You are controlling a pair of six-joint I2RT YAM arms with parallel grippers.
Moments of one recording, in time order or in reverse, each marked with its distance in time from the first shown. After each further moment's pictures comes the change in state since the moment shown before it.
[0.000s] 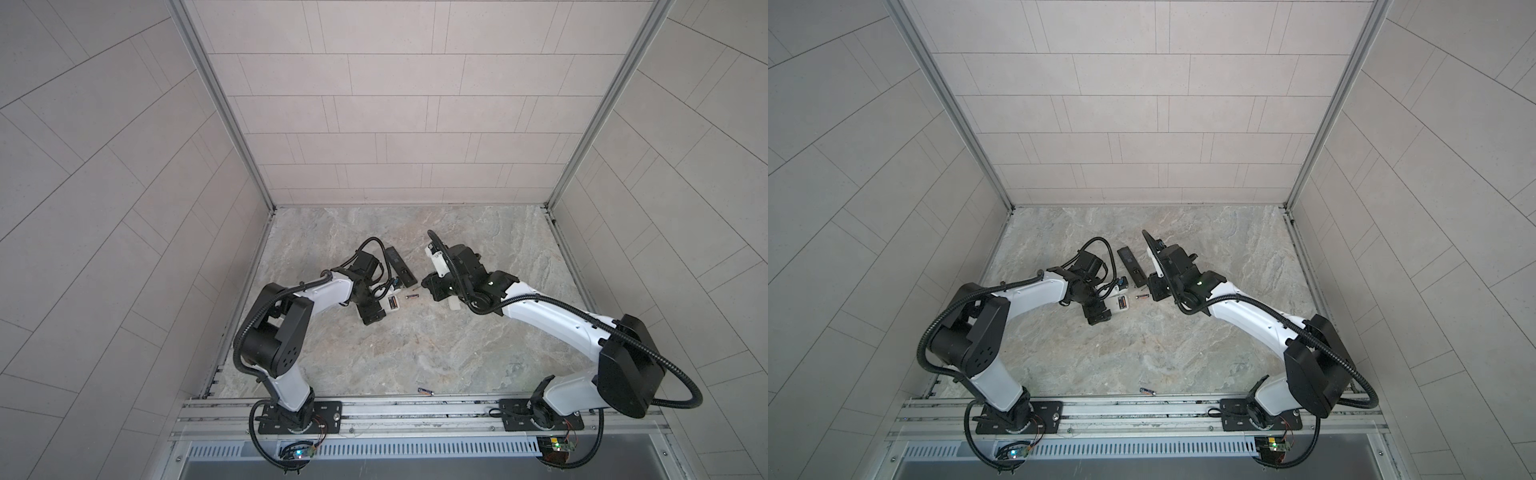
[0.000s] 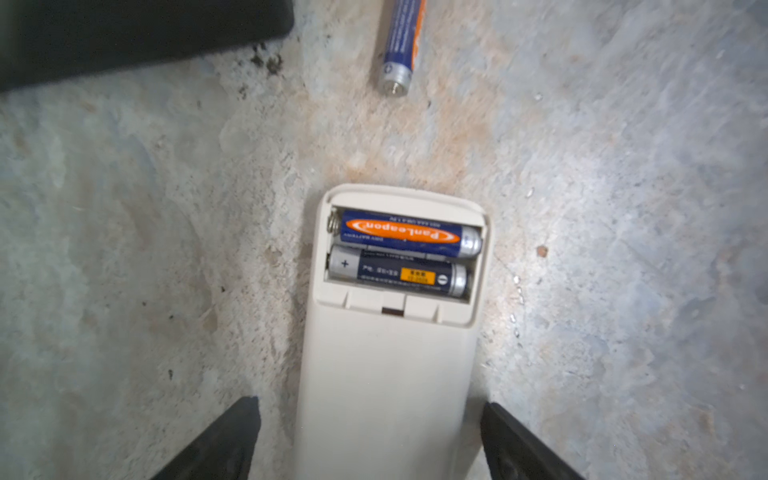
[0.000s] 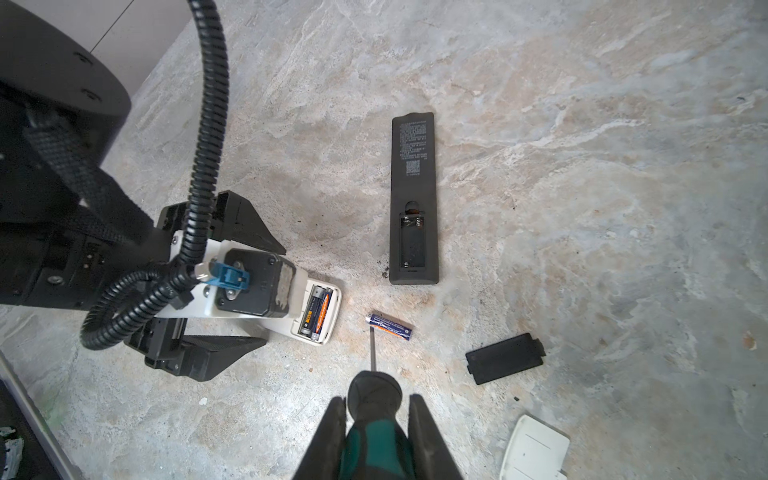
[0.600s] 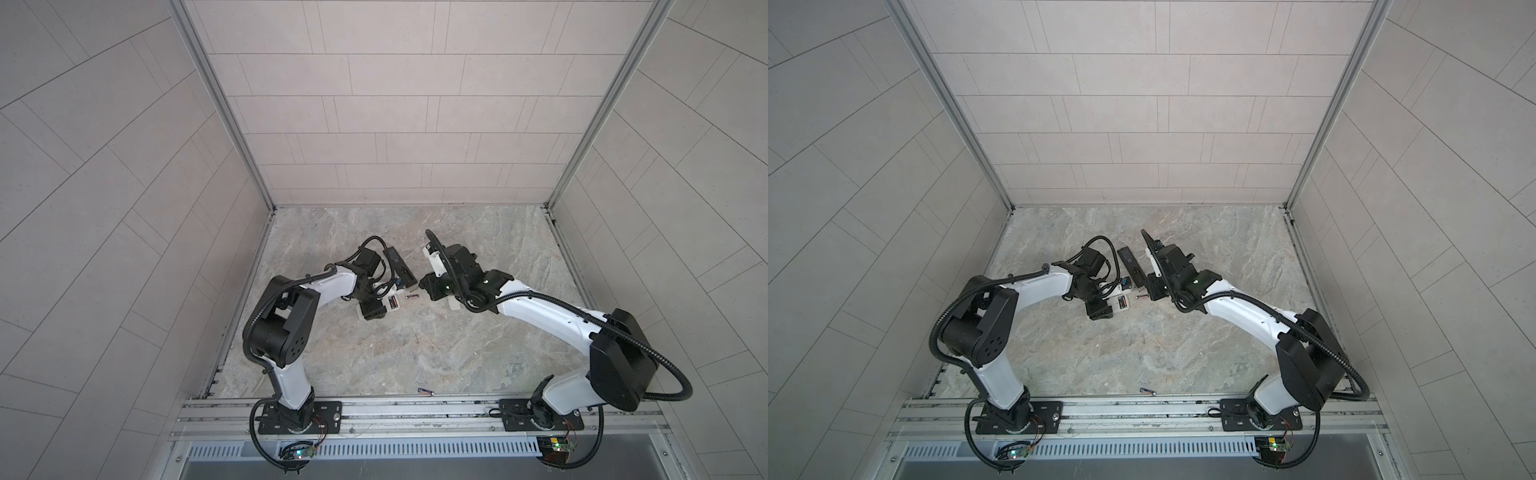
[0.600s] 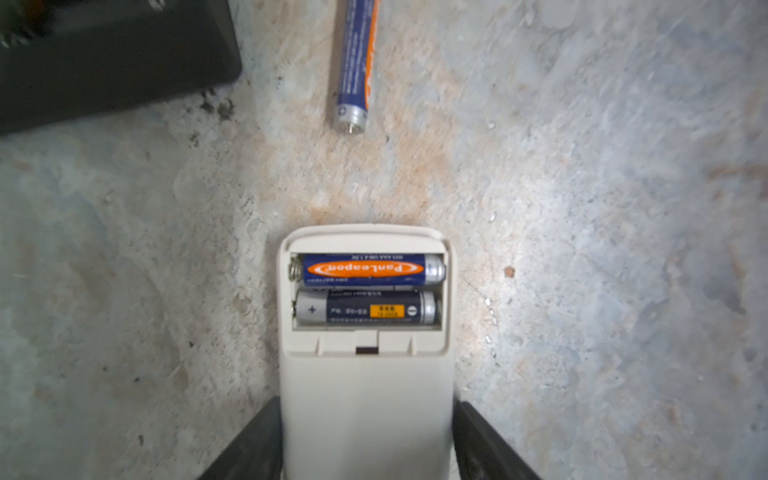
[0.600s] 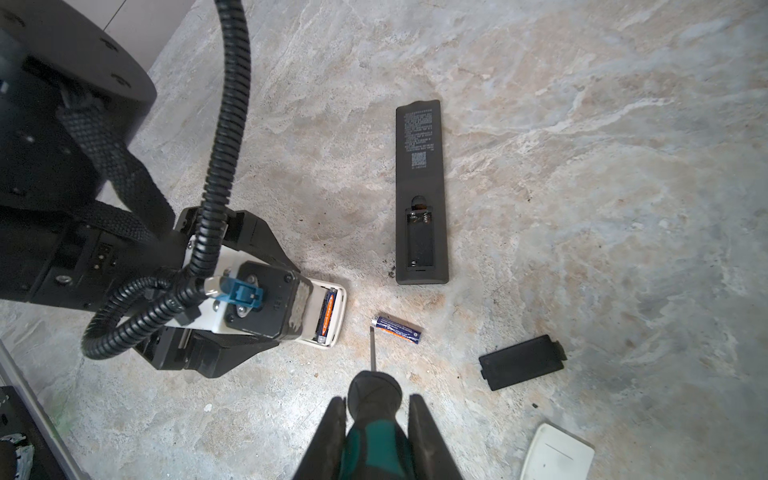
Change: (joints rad) left arm -0.003 0.066 0.077 -0.076 0.085 0.061; right arm -0.002 0.043 0.008 0.016 -0.018 0.037
